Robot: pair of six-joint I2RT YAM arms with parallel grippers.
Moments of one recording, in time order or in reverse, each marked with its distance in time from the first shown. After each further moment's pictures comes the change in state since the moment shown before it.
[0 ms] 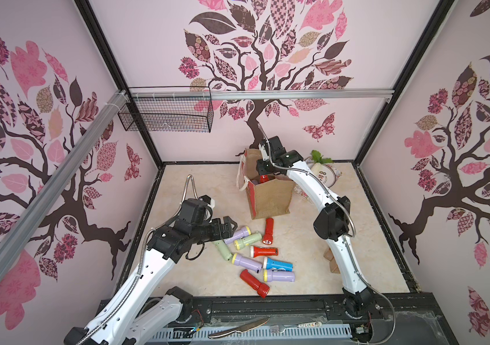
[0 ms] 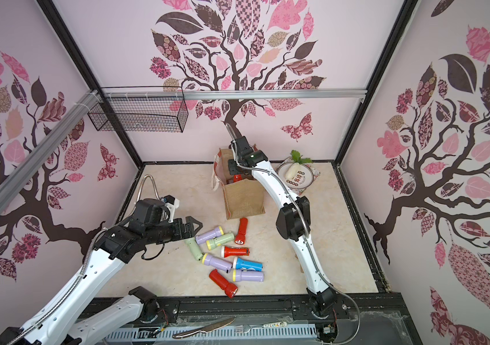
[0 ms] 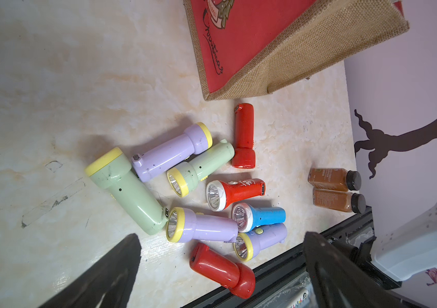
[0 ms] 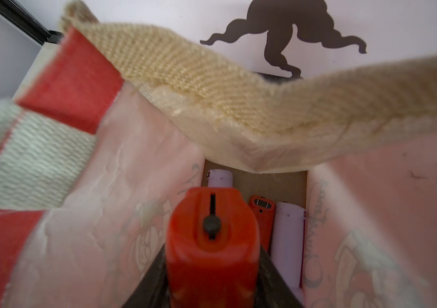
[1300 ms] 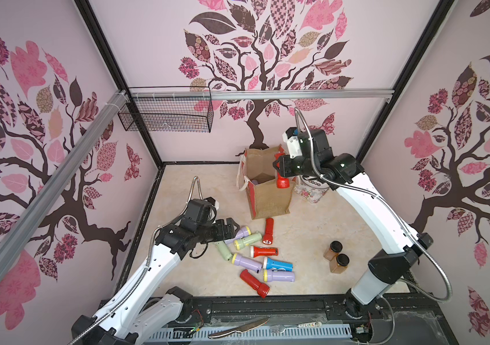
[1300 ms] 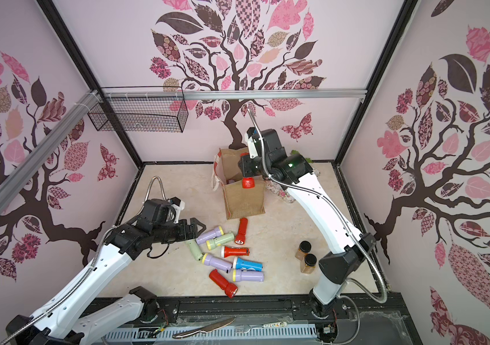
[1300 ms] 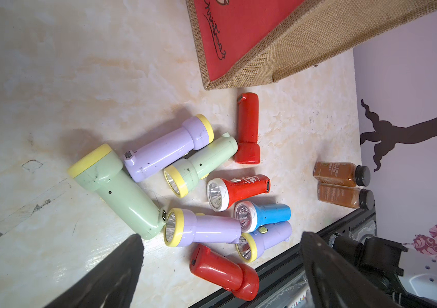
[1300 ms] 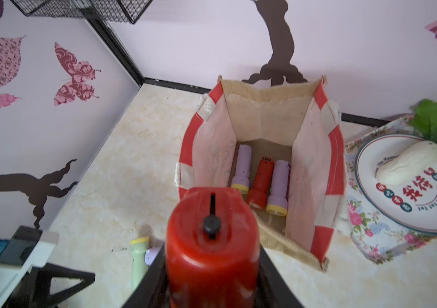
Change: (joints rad) left arm 0.000 0.052 -0.050 0.058 0.041 0.009; right arm 0.072 -0.678 -0.393 -0.054 -0.007 0.037
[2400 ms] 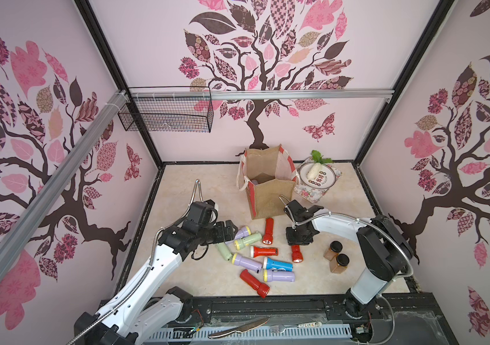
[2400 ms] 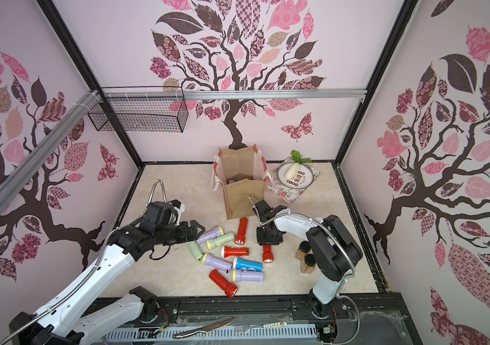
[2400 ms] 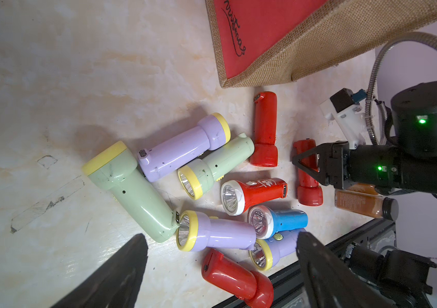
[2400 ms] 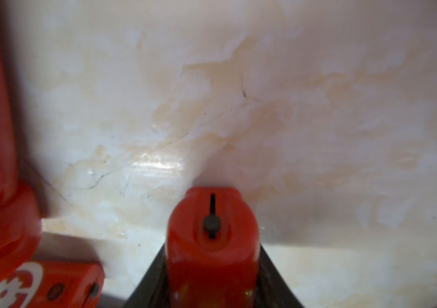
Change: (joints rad) left arm -0.005 0.004 -0.054 0.024 -0.048 -0.003; right arm -0.006 -0.074 -1.130 0.236 -0.061 0.261
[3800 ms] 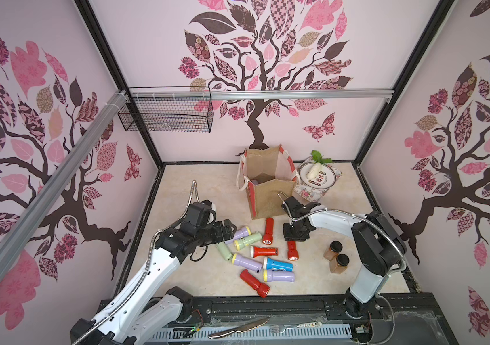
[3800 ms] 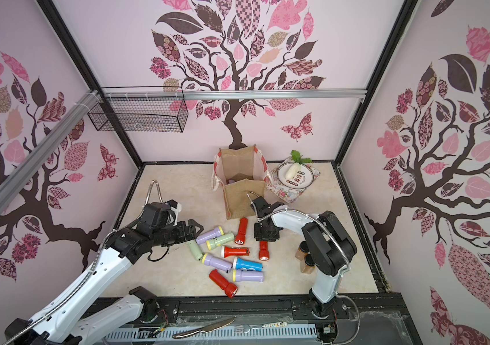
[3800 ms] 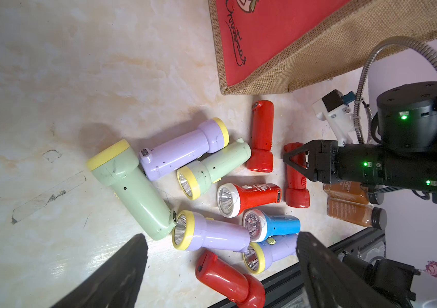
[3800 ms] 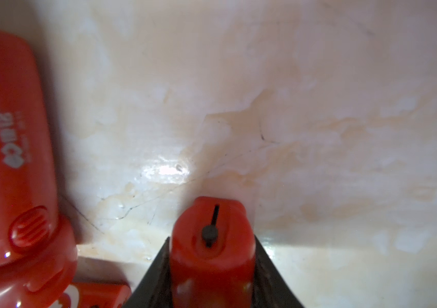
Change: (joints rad) left arm -0.005 -0.032 0.000 0.001 -0.023 -0.055; right arm -0.019 0.107 0.096 -0.010 0.008 0.047
